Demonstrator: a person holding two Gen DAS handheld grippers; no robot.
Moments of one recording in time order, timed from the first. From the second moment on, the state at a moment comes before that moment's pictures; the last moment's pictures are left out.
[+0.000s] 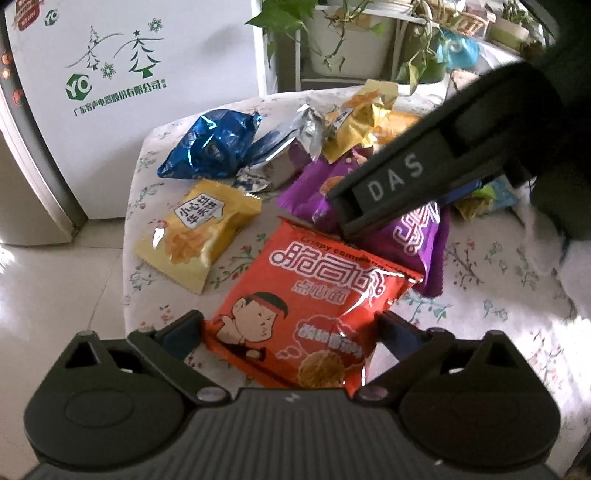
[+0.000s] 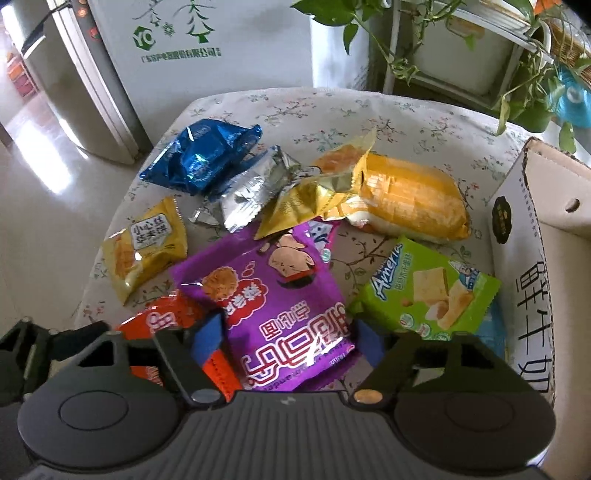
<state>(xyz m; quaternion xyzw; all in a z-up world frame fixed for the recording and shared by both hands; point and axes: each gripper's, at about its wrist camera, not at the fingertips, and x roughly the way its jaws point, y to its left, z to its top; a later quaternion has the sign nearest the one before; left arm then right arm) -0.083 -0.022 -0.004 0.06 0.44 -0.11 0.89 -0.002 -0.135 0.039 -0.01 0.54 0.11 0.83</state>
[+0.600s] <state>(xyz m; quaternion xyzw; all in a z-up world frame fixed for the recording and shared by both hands) -0.105 -0.012 0.022 0.01 0.44 -0.09 0.89 -0.025 -0.159 0.072 0.07 0.53 0.13 0.84</state>
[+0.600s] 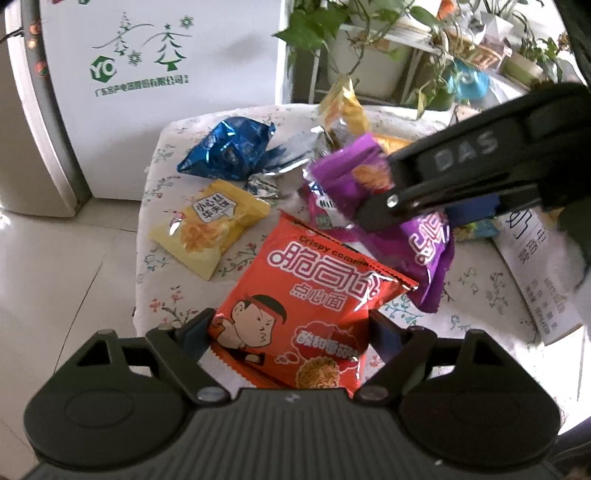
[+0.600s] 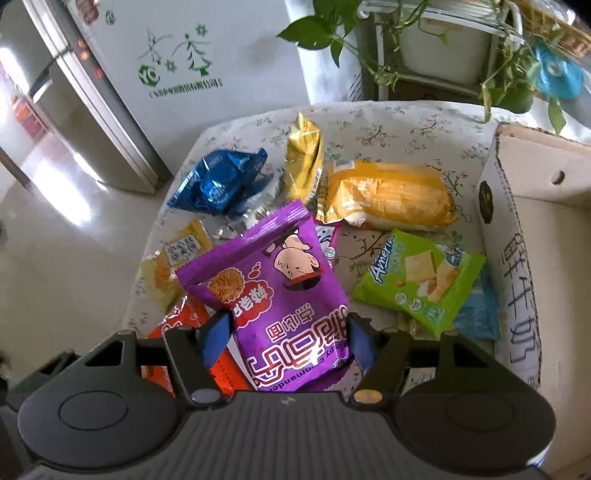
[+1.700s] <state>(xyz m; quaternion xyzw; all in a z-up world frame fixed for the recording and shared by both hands) -0.131 0.006 0.029 -0.05 0.43 -0.01 0.90 -0.040 -0.200 0.067 0.18 0.54 0.10 0.81</state>
